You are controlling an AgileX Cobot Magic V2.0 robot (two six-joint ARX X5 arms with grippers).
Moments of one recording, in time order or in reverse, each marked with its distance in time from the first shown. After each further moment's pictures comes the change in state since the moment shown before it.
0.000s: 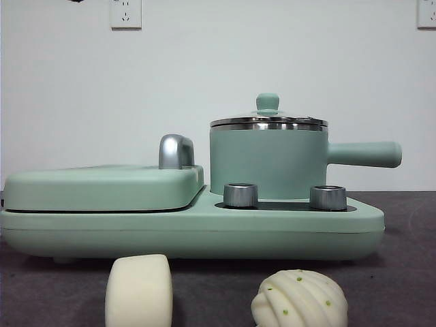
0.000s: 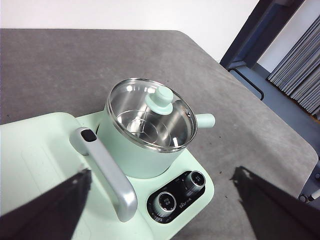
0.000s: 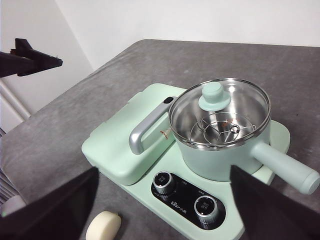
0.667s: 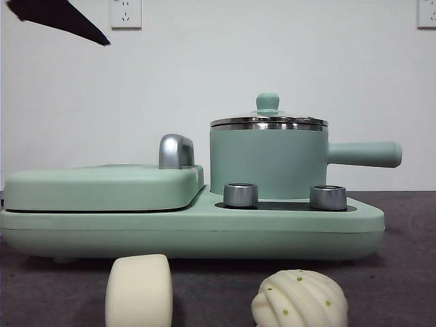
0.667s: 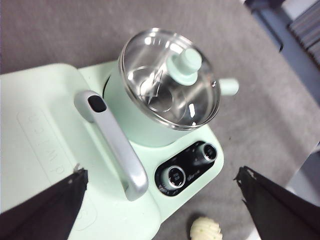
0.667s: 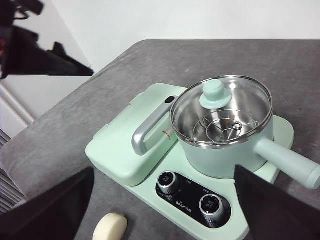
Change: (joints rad) left arm -0.015 0.386 0.351 -0.324 0.000 0.055; right arm 0.000 0.000 0.000 0.000 0.000 0.046
